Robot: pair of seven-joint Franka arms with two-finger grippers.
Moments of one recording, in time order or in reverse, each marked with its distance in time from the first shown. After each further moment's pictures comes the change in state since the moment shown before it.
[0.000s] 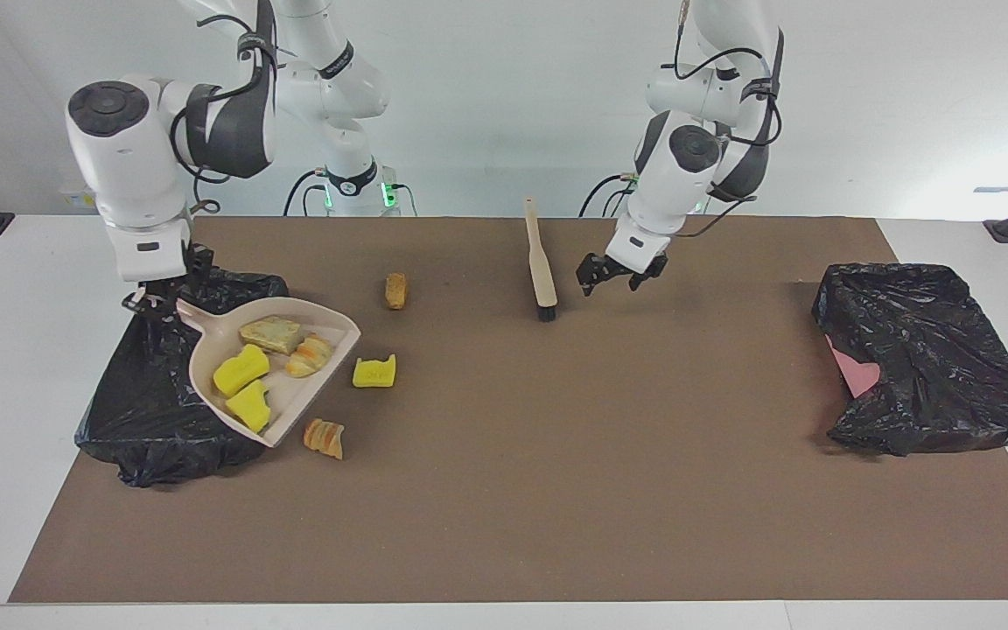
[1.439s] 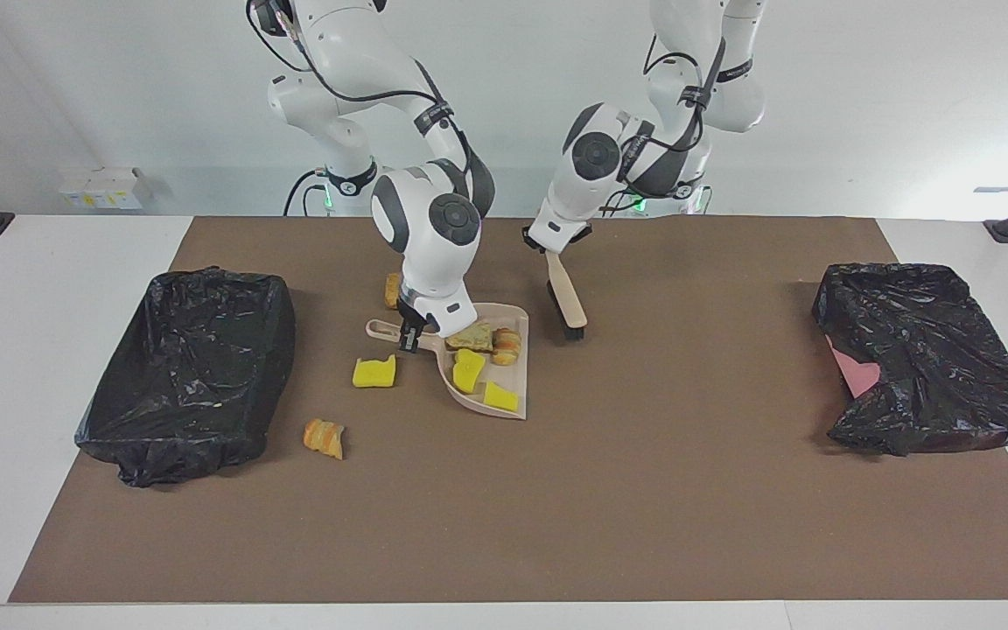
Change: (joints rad) left arm -0.564 -0.011 -0.039 -0.263 -0.159 0.071 -0.533; right arm 0.679 0.233 0.012 -0.045 -0.027 -0.004 0.457
